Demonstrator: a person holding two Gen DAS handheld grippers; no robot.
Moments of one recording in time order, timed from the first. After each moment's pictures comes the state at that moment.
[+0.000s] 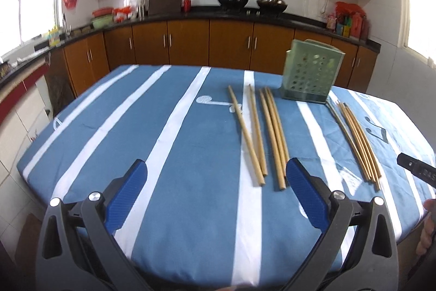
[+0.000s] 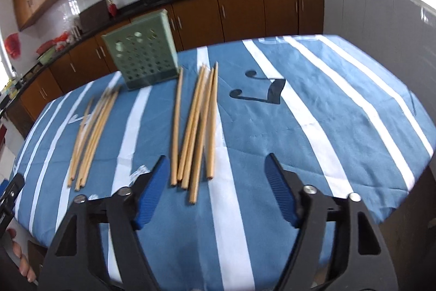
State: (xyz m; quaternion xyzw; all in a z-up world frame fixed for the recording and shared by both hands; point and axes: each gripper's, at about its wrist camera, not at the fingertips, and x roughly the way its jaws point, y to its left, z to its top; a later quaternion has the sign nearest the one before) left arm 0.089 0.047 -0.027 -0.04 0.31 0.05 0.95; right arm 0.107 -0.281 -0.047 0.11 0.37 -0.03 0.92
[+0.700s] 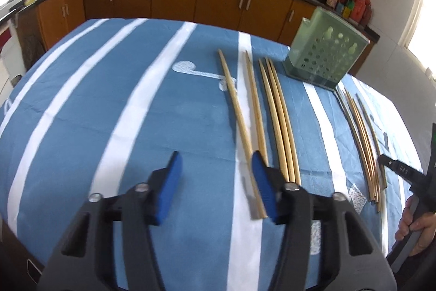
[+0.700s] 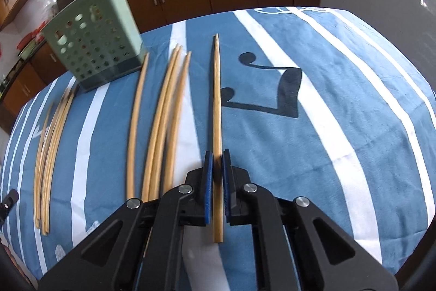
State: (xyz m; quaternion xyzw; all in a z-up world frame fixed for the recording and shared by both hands) left arm 0.181 0.059 -0.063 -0.09 0.42 -0.01 0.90; right arm 0.185 -0.307 -0.083 0.12 0.44 -0.05 0.89
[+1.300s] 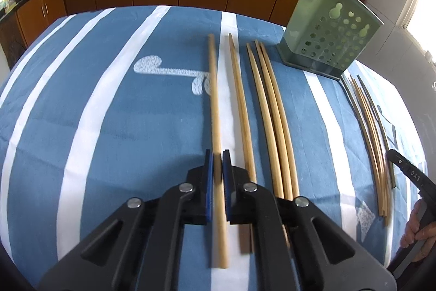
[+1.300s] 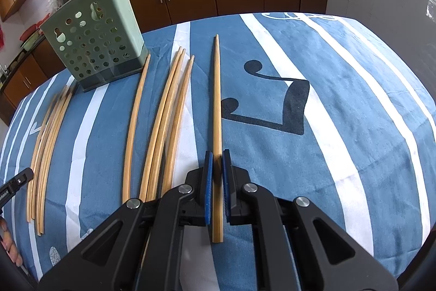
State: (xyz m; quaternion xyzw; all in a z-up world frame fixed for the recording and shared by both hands) left arm 0.241 0.041 -0.082 -0.07 0.47 -0.03 0.88; right arm 0.205 -0.304 -0.084 0.10 0.44 -0.04 0.89
